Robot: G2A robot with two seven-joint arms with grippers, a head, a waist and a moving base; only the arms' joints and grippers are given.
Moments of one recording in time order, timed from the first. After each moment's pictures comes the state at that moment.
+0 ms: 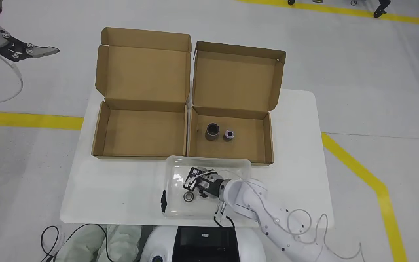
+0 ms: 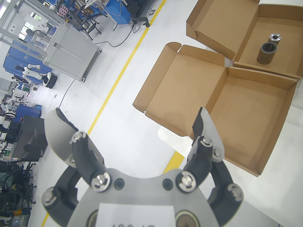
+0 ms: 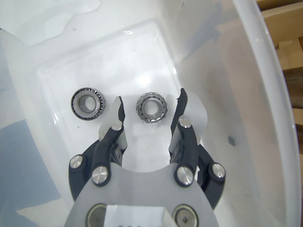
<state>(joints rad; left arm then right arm) 0.47 -0.15 -1.01 -1.52 0.83 -0.88 -0.12 -1.23 -1.31 0.72 -1.60 -1.44 -0.39 0.58</state>
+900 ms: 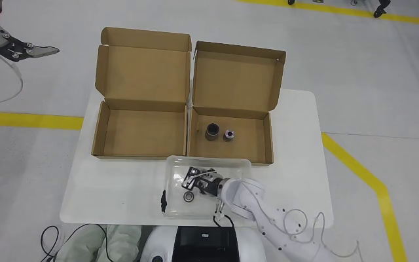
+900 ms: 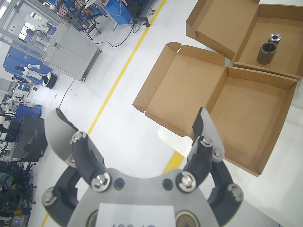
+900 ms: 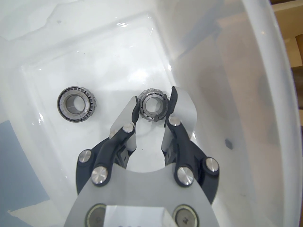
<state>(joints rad) 0.47 -0.15 -1.01 -1.52 0.83 -0.88 -0.12 -1.22 -1.32 0.70 -1.59 -1.51 -0.35 0.57</state>
